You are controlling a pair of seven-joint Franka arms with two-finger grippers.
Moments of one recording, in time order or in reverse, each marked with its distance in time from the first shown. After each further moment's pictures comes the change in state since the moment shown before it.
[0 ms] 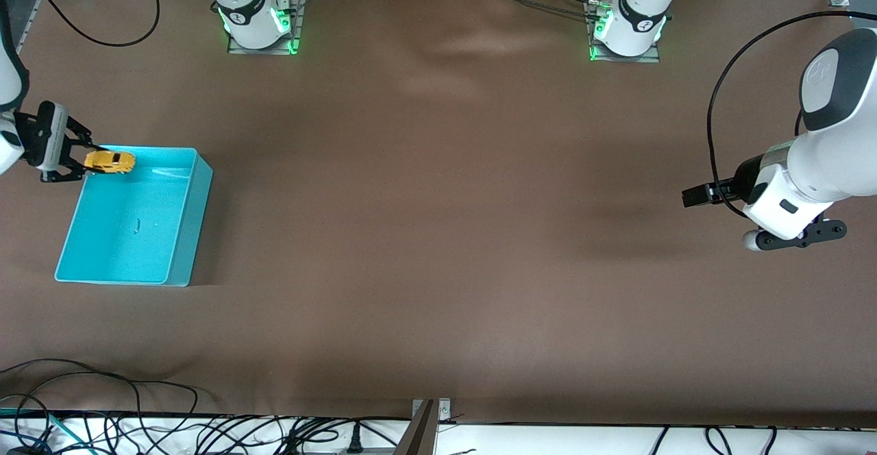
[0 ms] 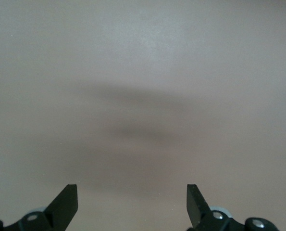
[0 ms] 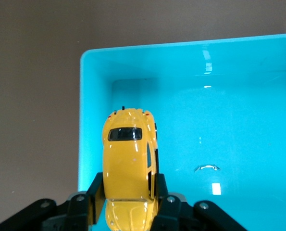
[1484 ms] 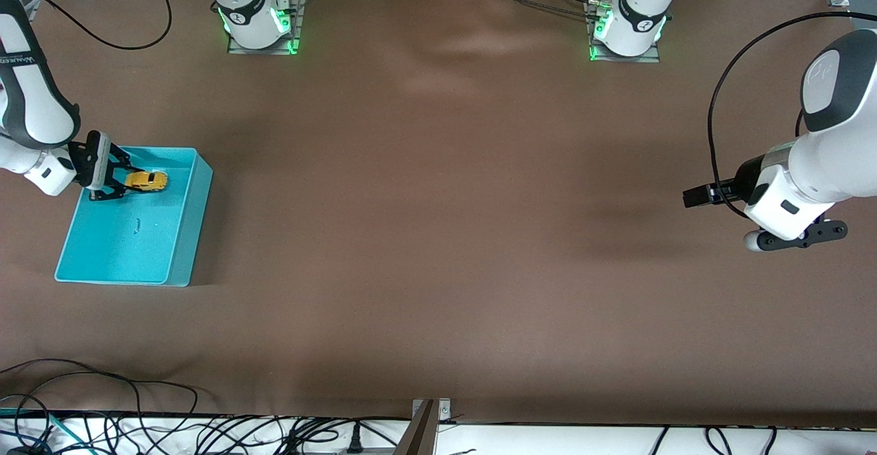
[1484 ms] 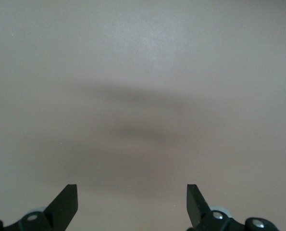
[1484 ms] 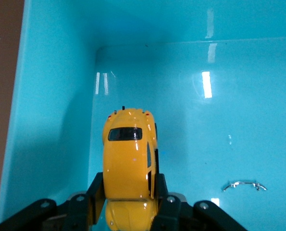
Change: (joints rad) left arm 0.002 0.001 0.000 0.000 0.000 0.000 0.000; right arm -0.023 0.190 -0.026 -0.067 0.000 0.223 -0.109
